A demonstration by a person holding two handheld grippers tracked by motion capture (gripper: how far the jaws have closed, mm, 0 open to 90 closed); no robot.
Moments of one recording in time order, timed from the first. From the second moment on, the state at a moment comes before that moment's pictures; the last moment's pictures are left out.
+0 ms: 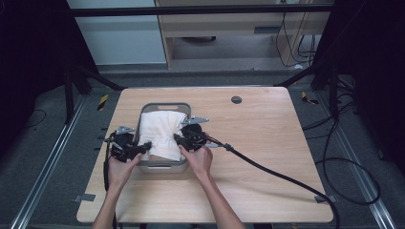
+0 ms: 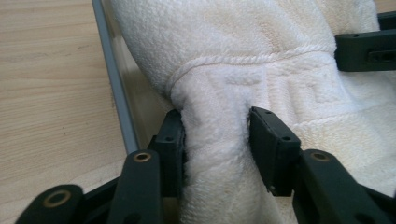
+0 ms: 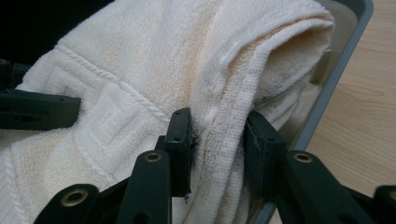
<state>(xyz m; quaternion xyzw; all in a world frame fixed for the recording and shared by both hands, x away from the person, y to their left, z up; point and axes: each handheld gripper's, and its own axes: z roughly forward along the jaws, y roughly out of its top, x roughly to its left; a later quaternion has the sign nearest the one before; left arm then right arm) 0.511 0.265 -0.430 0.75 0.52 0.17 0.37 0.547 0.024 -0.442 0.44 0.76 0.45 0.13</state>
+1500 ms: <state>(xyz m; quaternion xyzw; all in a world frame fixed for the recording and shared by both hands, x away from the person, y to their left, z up) 0.462 0.258 -0.393 0.72 0.45 0.23 0.47 0.495 -0.094 -0.375 0.37 0.74 0.51 0.24</state>
